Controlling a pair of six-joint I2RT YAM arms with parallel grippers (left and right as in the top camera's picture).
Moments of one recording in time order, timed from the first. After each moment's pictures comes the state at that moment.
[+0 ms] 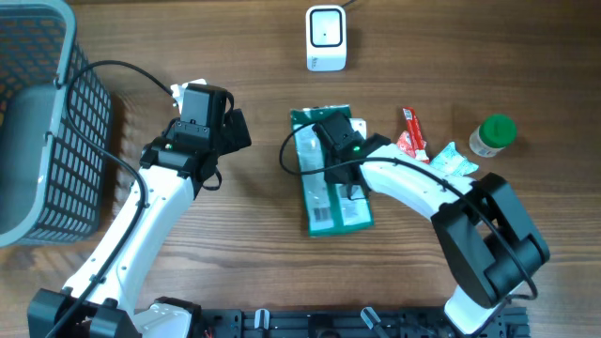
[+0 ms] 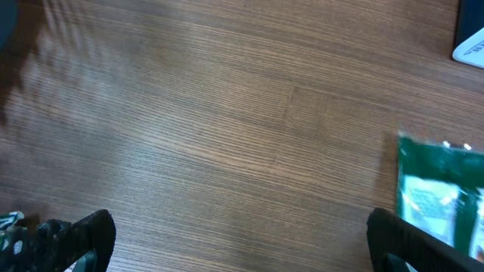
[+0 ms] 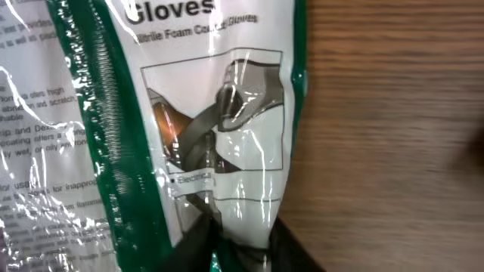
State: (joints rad) left arm -0.26 1.41 1.01 -0.58 -0.25 -0.47; right arm 0.61 1.86 1.07 -0.54 0.19 0.59
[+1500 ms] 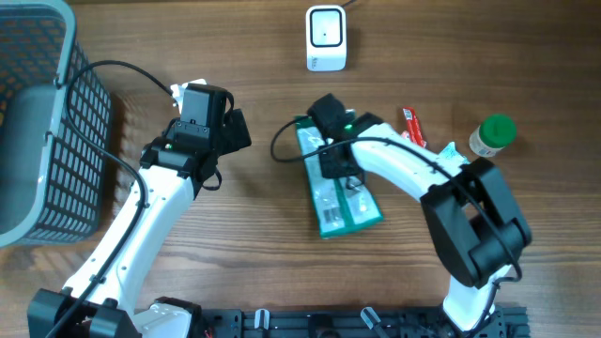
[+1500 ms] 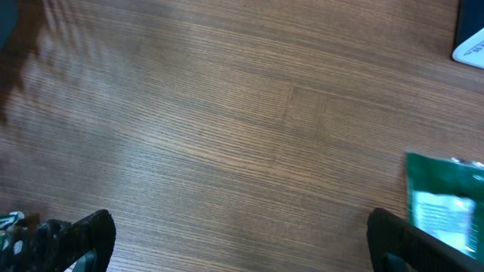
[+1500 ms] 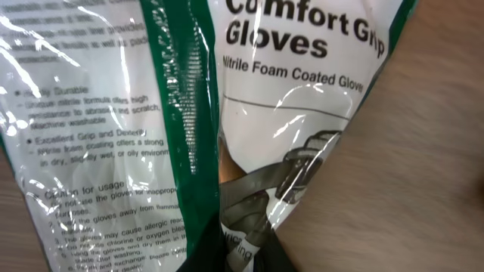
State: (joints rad) left arm -0.26 1.41 1.01 -0.58 -0.25 -0.47; right arm 0.56 1.96 1.25 -0.74 0.08 0.41
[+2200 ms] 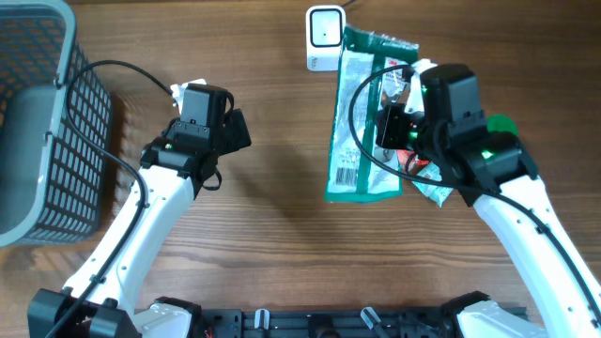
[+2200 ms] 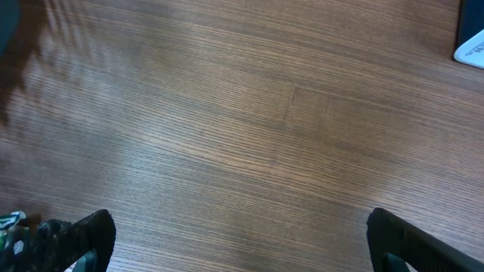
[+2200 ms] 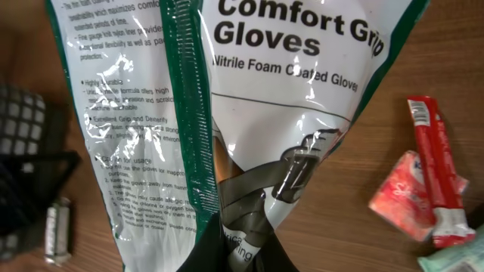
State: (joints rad) left arm -0.26 1.41 1.01 -0.58 -0.25 -0.47; right arm 0.34 1.30 1.20 -0.70 -0.15 0.47
